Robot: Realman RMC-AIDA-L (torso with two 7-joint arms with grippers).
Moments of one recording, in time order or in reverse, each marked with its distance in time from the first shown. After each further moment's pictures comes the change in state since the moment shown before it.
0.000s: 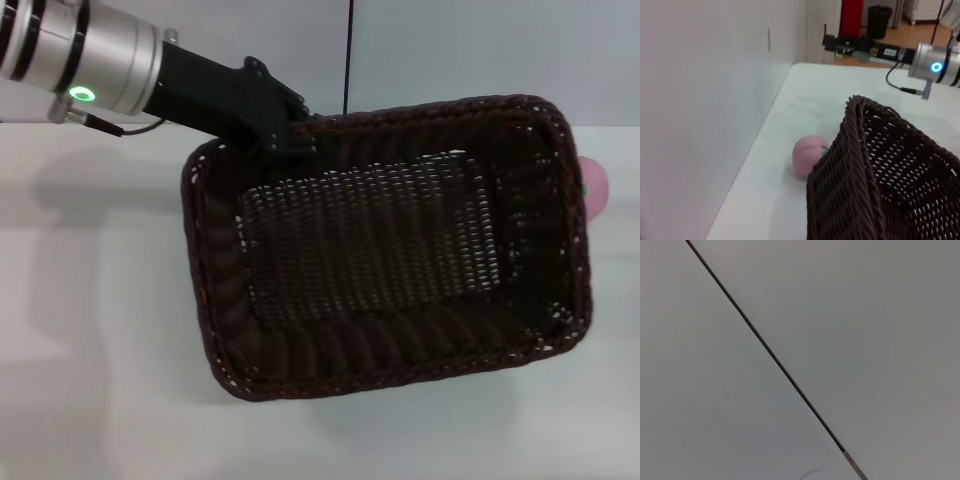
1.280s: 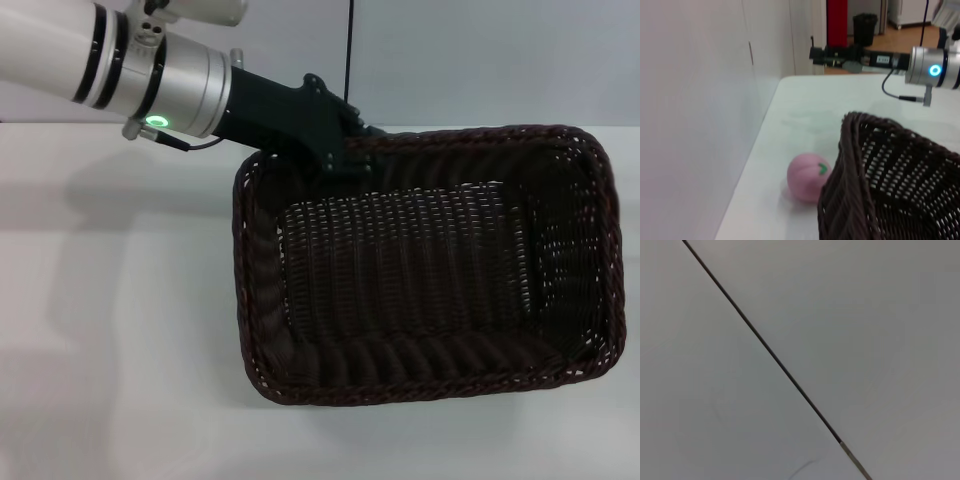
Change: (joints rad) left arm -0.023 -0.011 0.147 -0.159 -0.128 -0.188 0.146; right arm -0.008 0.000 0.000 0.020 0.000 0.001 0.002
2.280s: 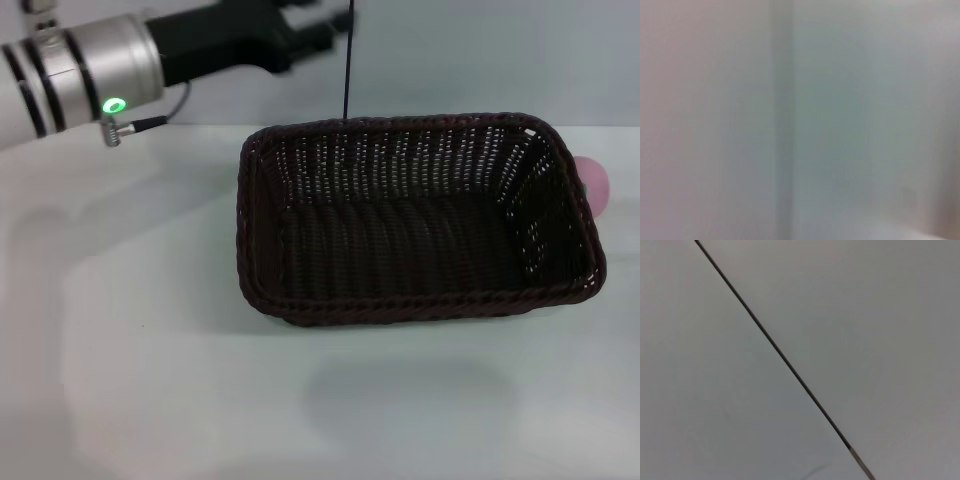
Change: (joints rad) left arm 0.261 -0.003 0.093 -0.075 -0.720 -0.353 0.159; right arm 0.006 -0.003 -0.009 -0.024 -0.007 -0.011 -0.006
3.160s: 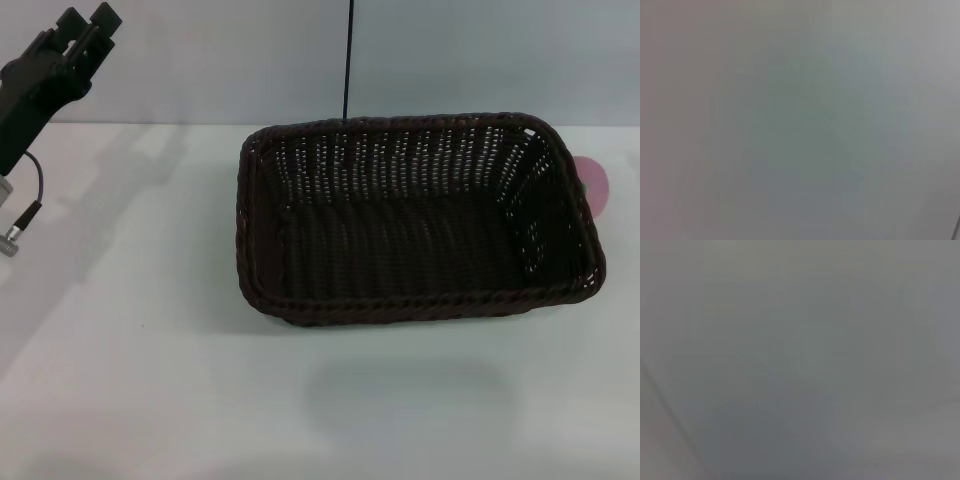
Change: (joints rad) left arm 0.234 0.006 0.060 -0.300 -0.727 0.121 0.332; right arm -0.022 -0.030 -0.396 -0.958 -0.730 -0.147 0.982
